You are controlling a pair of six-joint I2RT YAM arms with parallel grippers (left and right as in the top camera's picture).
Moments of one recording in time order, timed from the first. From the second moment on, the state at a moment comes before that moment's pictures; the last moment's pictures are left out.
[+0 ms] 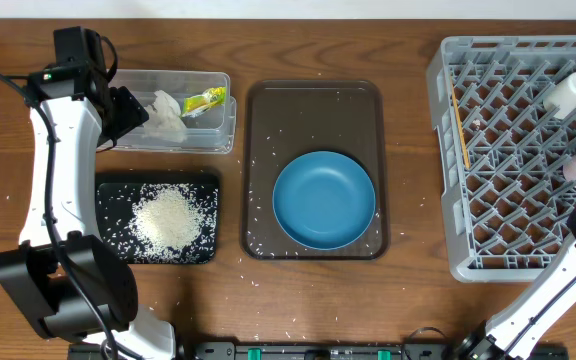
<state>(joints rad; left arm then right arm) 0.19 1.77 1.62 -1.11 -0.21 -0.49 -0.65 2.46 2.37 -0.95 0.00 0.43</state>
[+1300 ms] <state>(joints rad) 0.19 1.77 1.62 -1.11 -0.21 -0.49 -0.71 2.43 2.37 -0.98 0.11 0.35</state>
